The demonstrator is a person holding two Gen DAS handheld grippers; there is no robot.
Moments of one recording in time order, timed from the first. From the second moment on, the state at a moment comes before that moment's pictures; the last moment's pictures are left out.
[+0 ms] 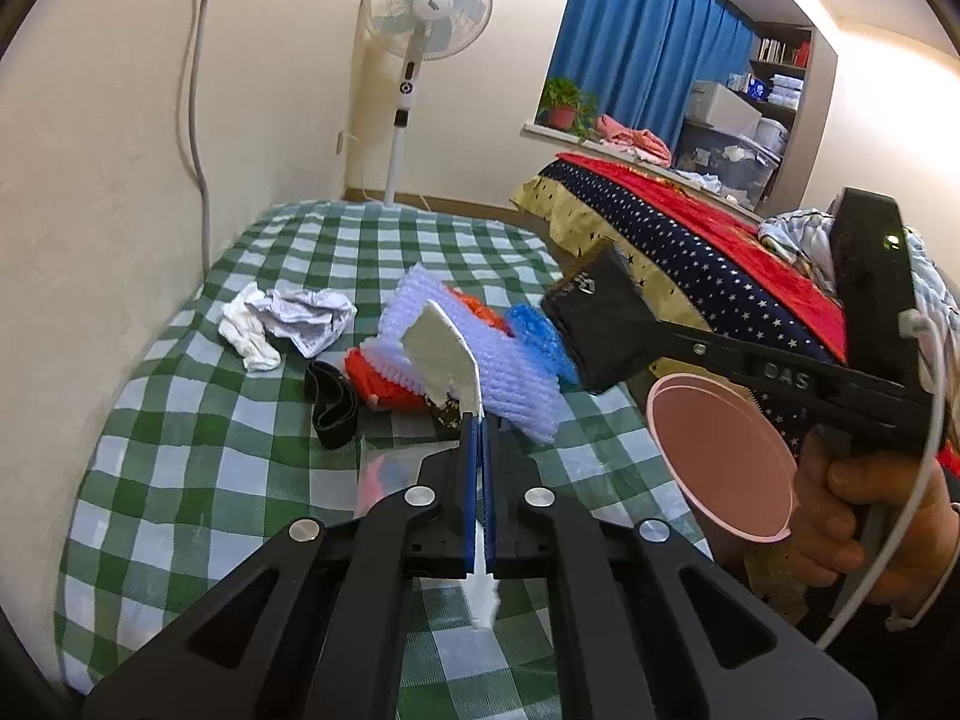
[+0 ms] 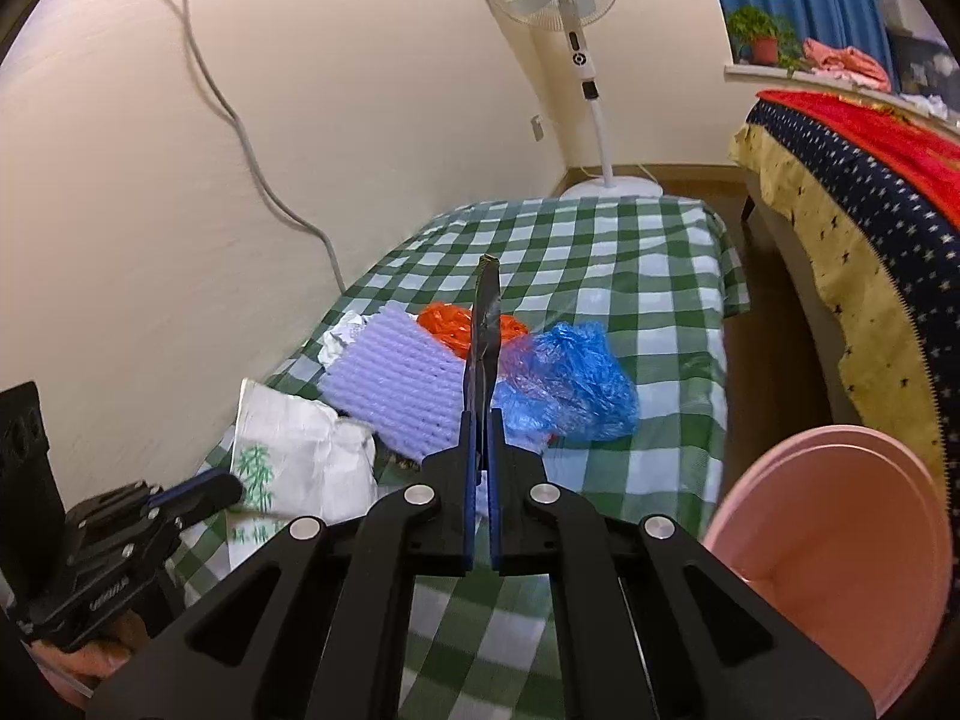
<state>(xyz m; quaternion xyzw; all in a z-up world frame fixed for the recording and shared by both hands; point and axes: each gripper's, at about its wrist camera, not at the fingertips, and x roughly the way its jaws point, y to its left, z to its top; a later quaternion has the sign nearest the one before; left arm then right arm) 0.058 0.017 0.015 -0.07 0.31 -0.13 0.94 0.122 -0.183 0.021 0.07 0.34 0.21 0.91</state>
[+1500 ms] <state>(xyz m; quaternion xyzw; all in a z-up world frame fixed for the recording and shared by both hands) 0.107 -0.182 0.019 -0.02 0.30 -0.28 0.91 0.052 -0.361 0.034 0.10 0.35 -0.08 0.93</state>
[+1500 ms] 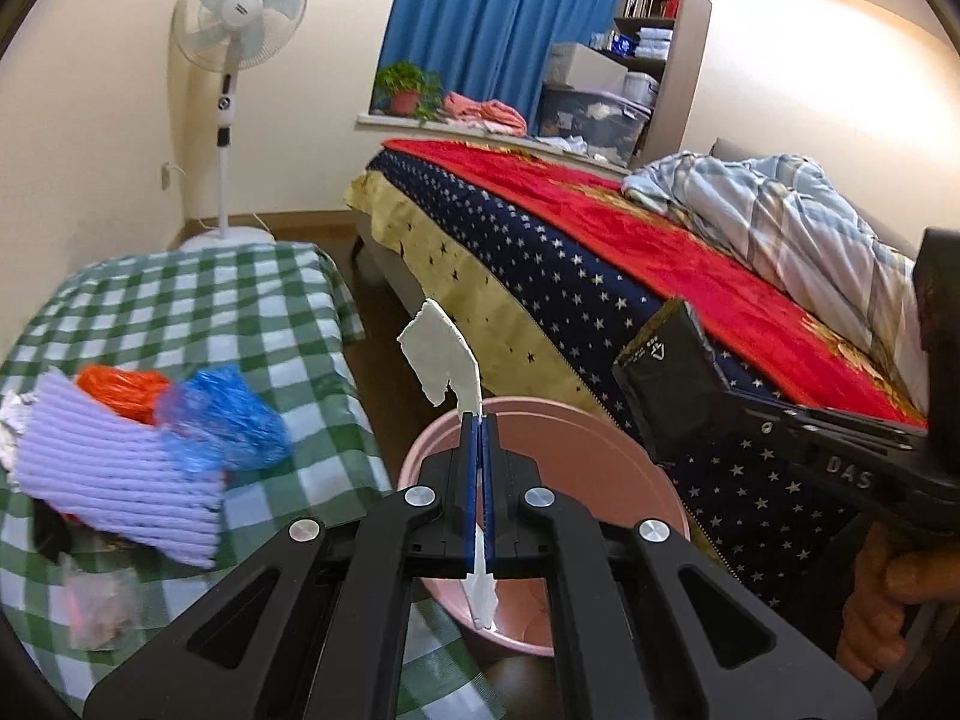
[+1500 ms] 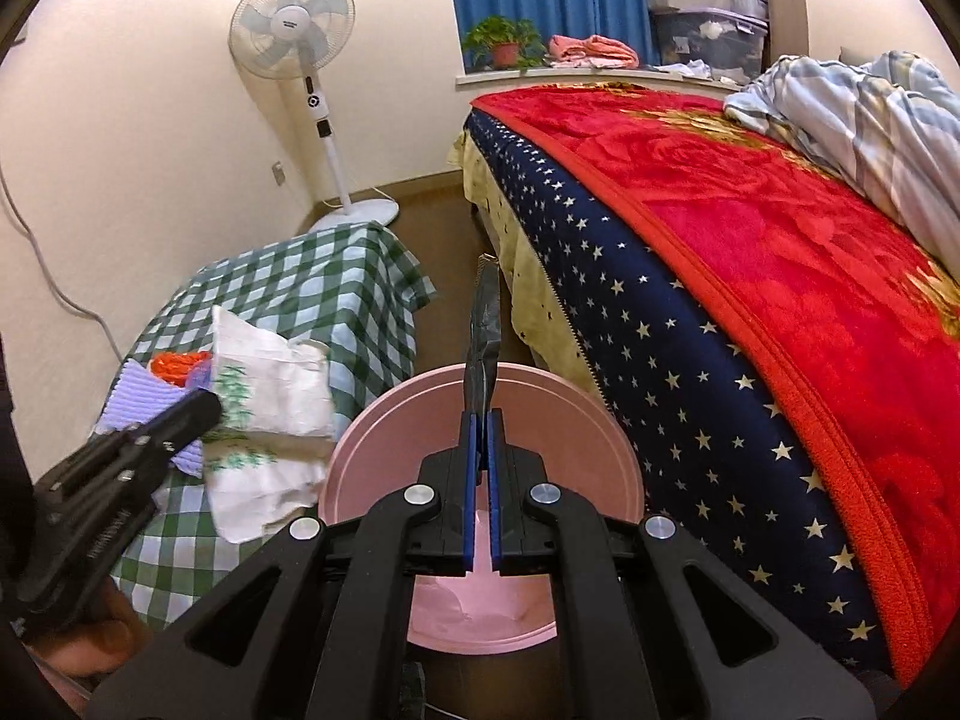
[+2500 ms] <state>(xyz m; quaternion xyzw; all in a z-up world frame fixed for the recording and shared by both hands) 0.088 -0.142 0.030 -0.02 0.29 -0.27 0.92 0.046 -0.358 0.039 0.09 0.33 -0.09 0.94</state>
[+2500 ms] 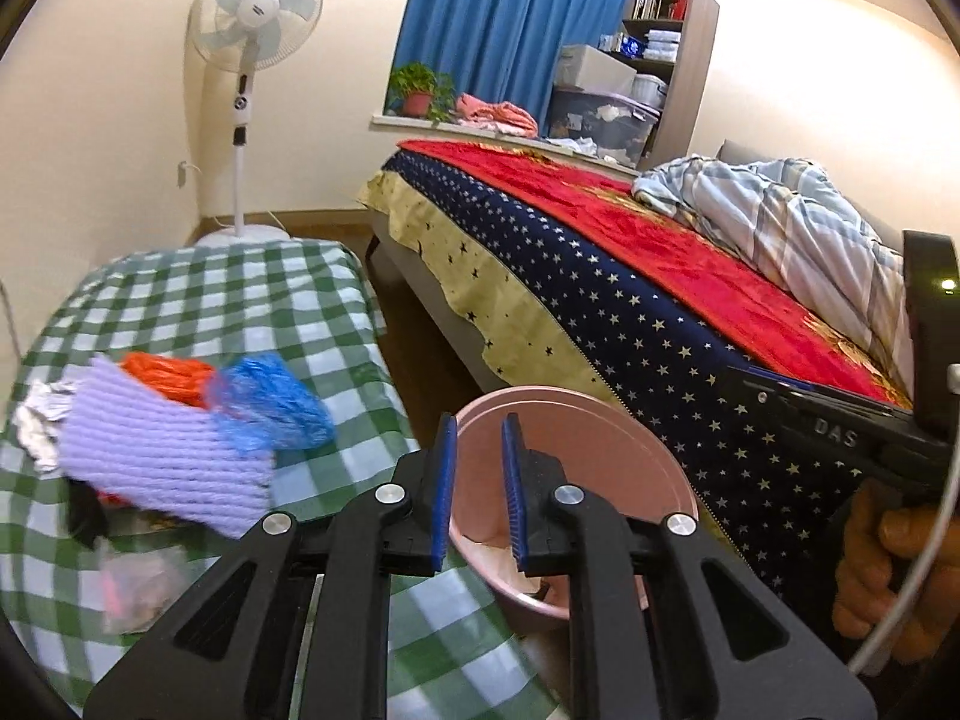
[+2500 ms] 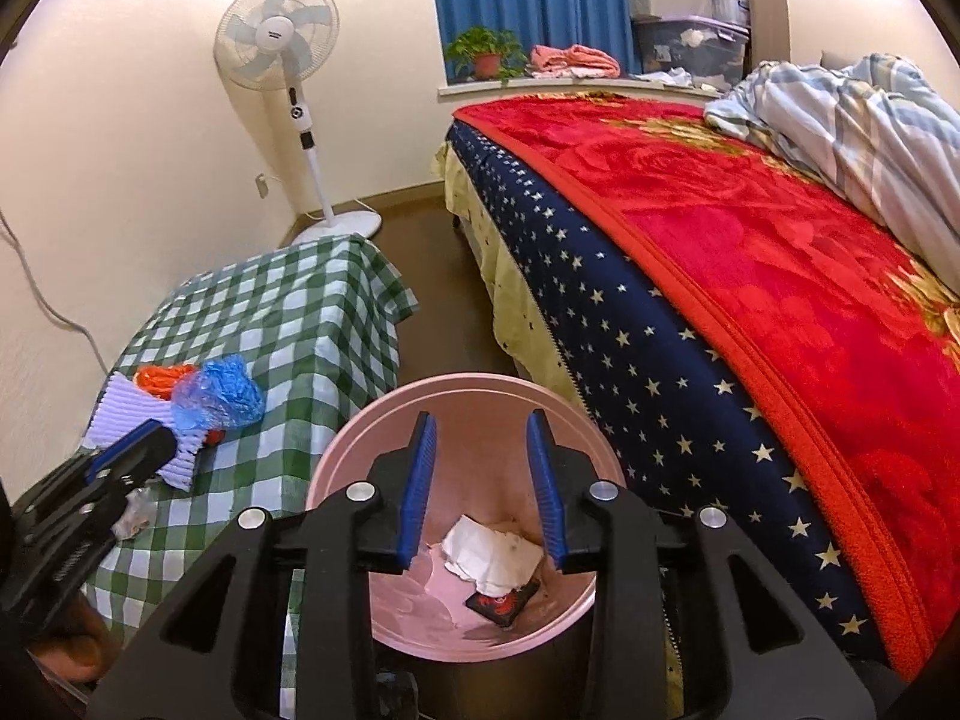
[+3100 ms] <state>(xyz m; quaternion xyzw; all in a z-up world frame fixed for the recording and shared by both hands) 0.058 -0.020 0.064 -0.03 0.25 -0.16 0.95 0.038 -0.286 0.052 0.05 0.28 0.01 0.96</state>
